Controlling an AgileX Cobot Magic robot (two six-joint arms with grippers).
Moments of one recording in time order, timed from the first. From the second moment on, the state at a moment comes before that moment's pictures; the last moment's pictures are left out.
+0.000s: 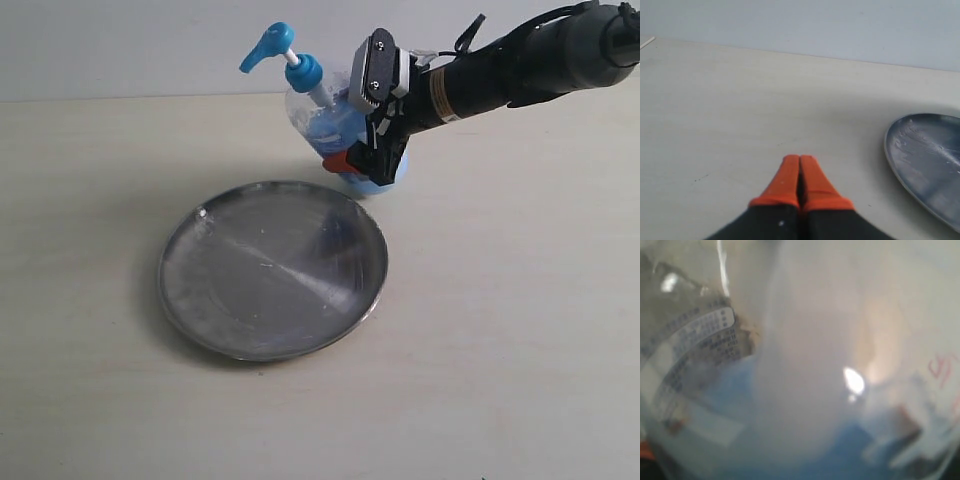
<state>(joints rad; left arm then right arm) -0.07 0.00 0.00 0.13 0.37 -0.24 0.23 2.24 -1.52 -1.77 -0.71 0.79</state>
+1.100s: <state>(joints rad) -0.07 0.18 -0.18 0.13 0.37 -0.24 0.23 2.25 -1.52 -1.73 -0.74 0.79</state>
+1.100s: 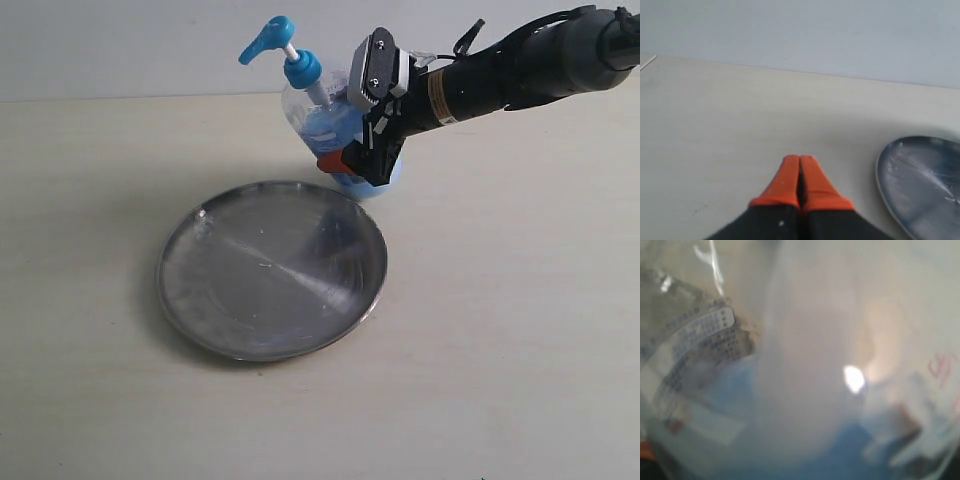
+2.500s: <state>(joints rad) -0.27 0.70 -0.56 0.13 0.29 -0.24 0.23 2.25 -1.52 -1.73 -0.74 0.77</state>
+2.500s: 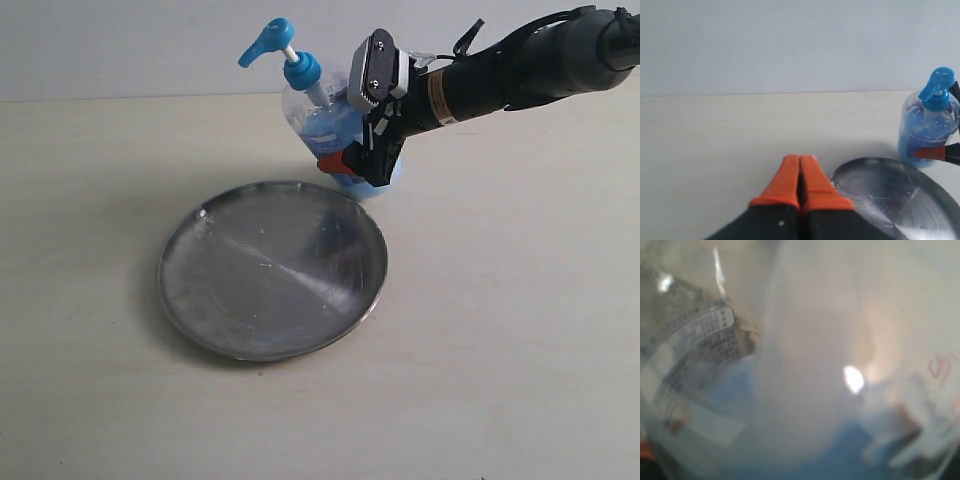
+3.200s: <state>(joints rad) -0.28 1.19 -0.80 0.04 0.35 -0.20 0.23 2.25 -1.52 -1.73 -0.74 0.77</state>
